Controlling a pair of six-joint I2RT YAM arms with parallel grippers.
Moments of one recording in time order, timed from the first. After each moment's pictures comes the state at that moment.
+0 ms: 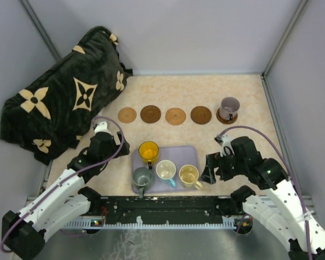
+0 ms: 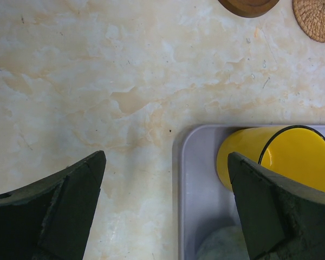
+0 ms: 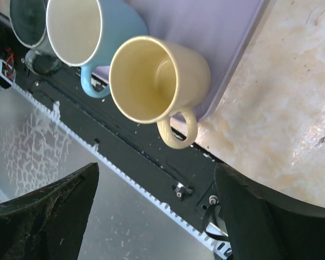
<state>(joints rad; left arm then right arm) -0.55 0.78 0.51 -0.38 -0.33 -0.57 0.53 0.58 0.78 -1.09 -0.36 0.33</state>
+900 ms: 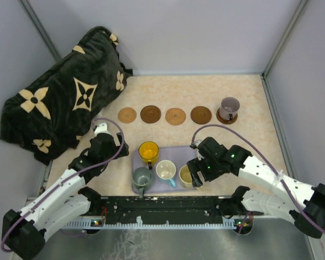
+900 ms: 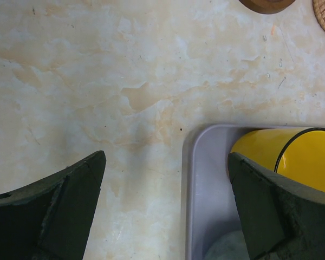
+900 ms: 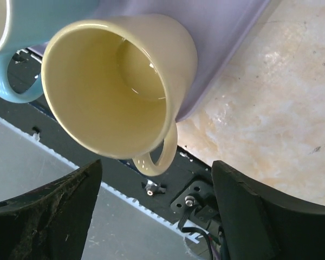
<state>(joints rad) -0.55 0.79 0.49 -0.37 -0.36 -0.58 0.83 0.92 0.74 -0.99 -0.15 0.38</state>
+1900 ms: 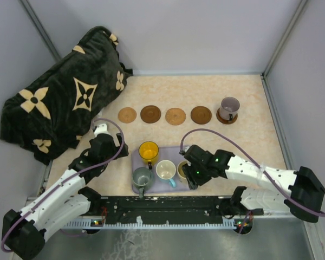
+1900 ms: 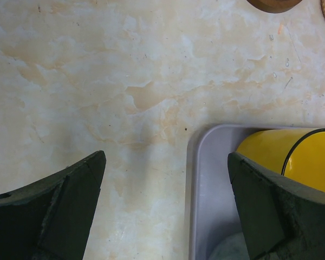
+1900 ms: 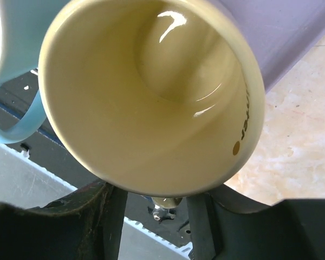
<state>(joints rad) -0.55 0.78 0.48 -0.37 -0.37 -0.58 1.01 1.08 0.68 -0.79 -0.06 0.47</state>
